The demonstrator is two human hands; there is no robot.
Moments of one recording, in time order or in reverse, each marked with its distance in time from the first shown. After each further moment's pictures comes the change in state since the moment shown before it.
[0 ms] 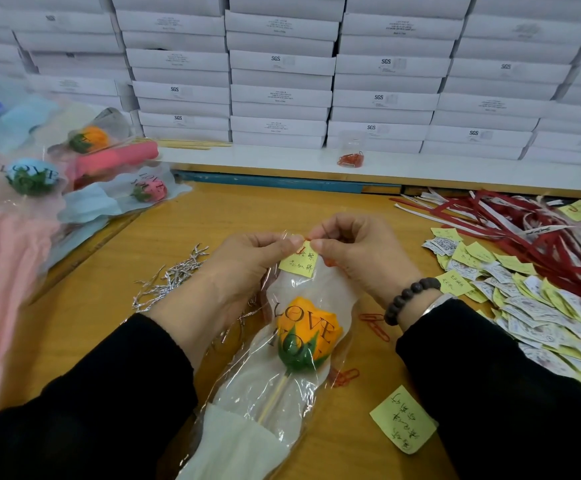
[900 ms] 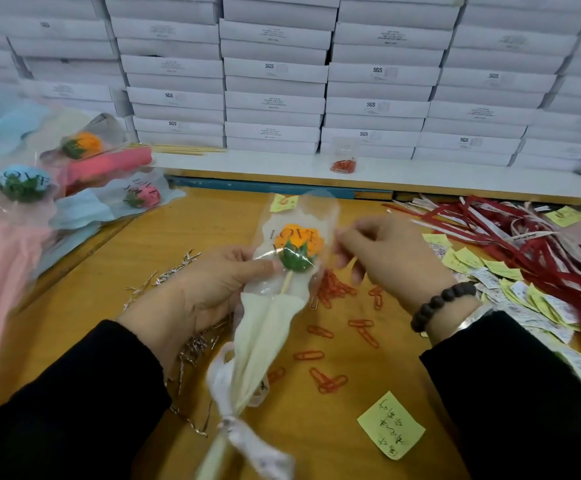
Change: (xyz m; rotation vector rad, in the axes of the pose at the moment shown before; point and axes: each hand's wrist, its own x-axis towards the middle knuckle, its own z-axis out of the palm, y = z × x) left_hand -0.001 -0.001 -0.017 0.034 -0.124 -0.104; right_hand -0.014 -0.014 -0.029 -0.208 0.078 0.080
